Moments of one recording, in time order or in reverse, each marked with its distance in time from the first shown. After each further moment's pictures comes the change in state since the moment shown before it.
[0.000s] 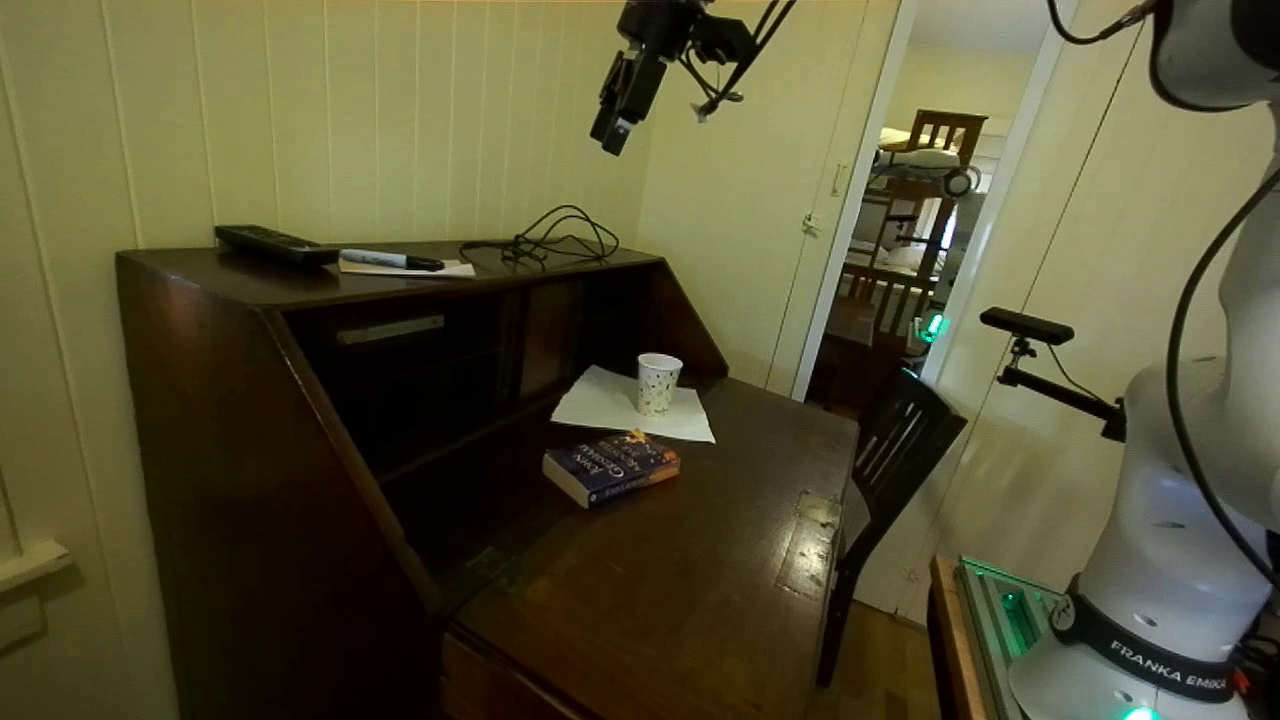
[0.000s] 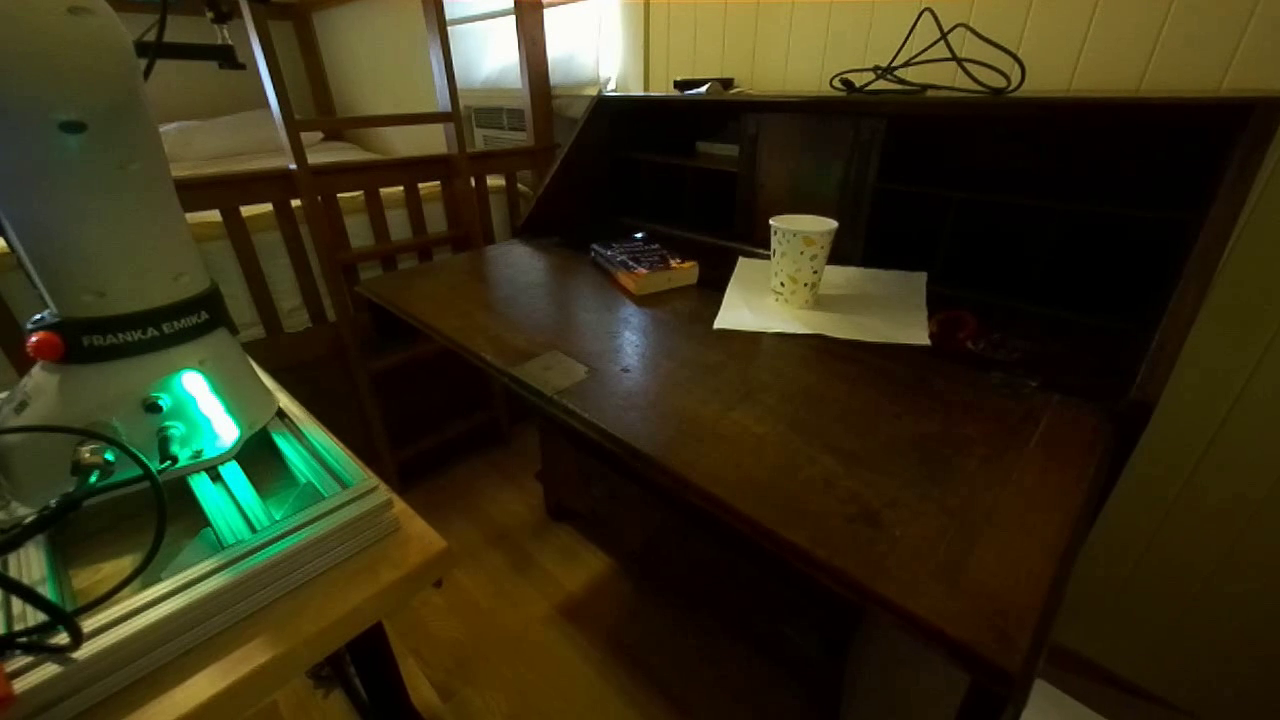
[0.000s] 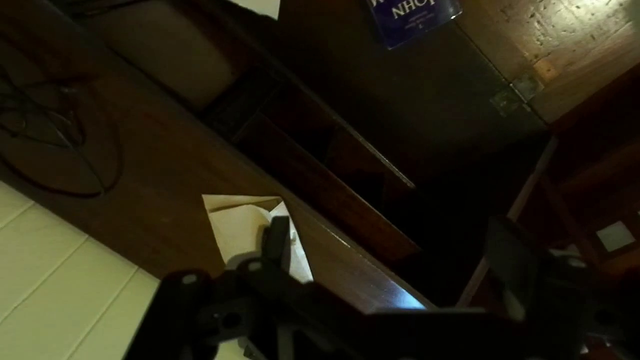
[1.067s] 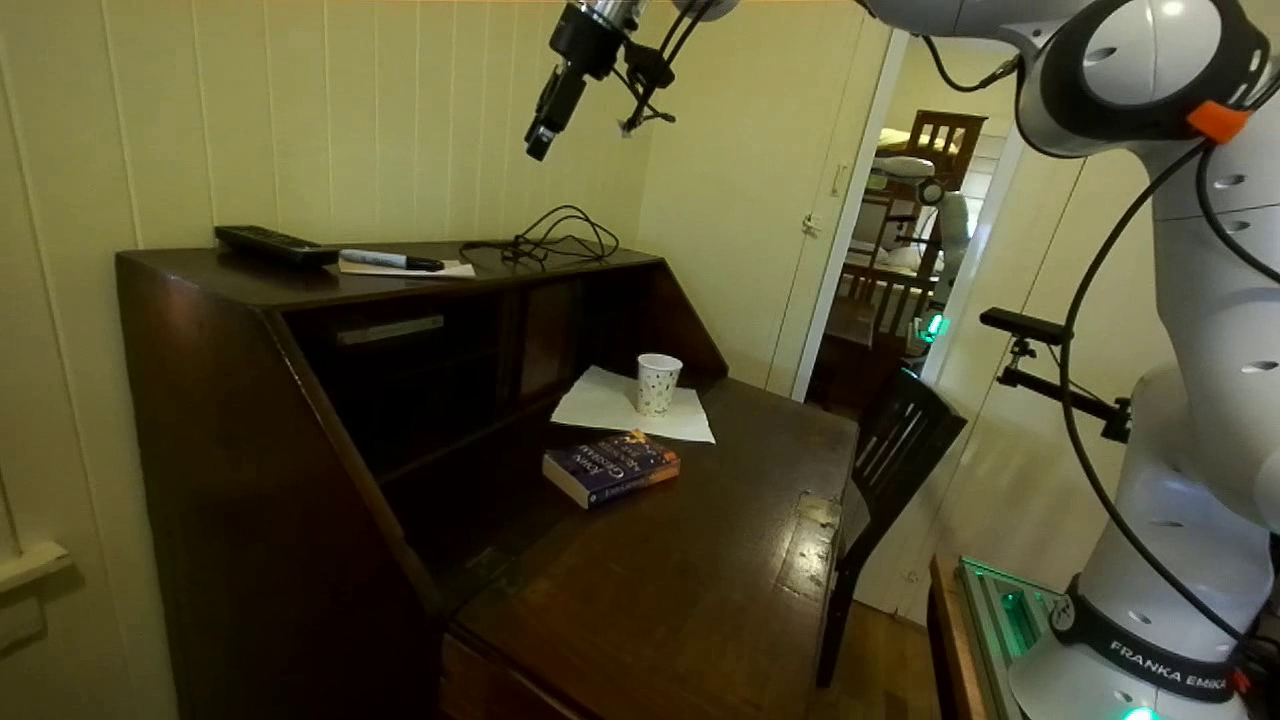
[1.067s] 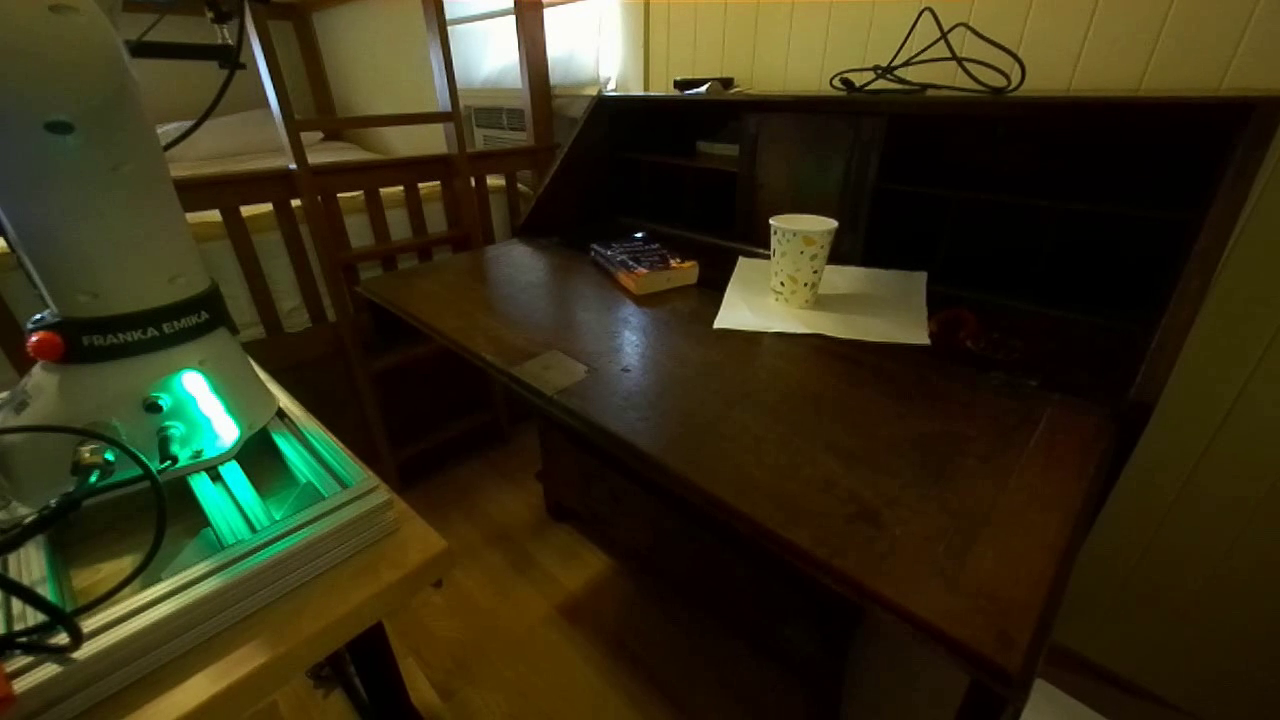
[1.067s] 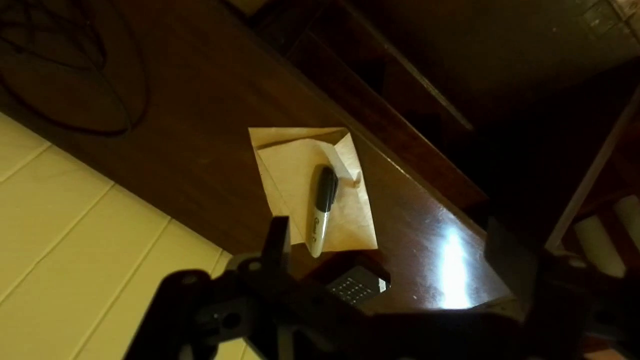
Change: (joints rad) arm -0.065 0.308 0.038 0.351 0.077 0.037 -0.019
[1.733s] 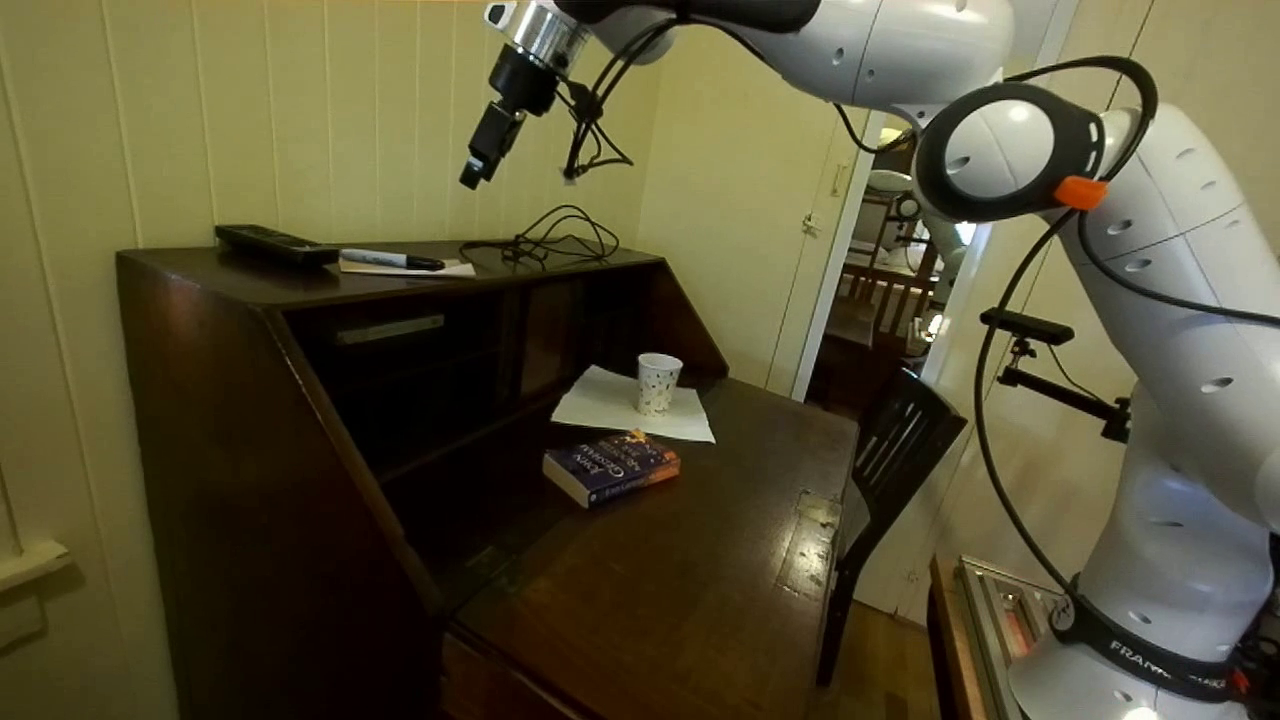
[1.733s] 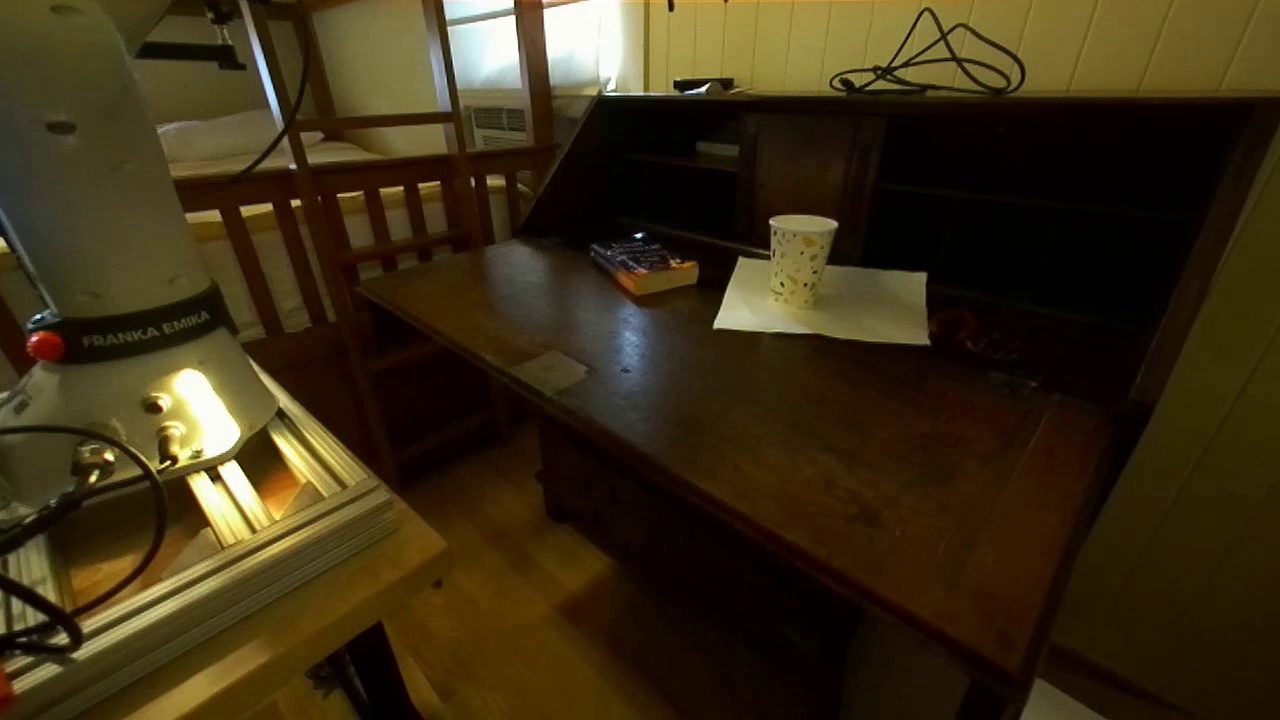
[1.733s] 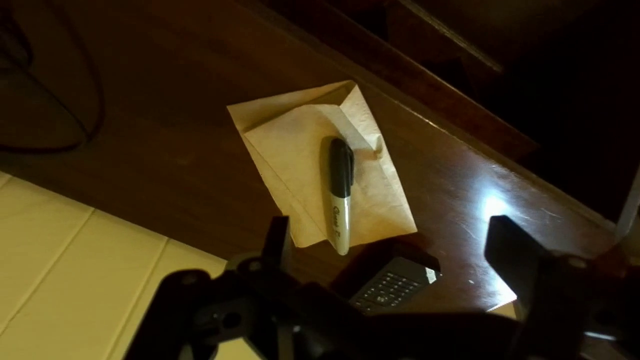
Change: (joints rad) arm 0.003 0.314 0.035 0.371 -0.006 -0.045 0.230
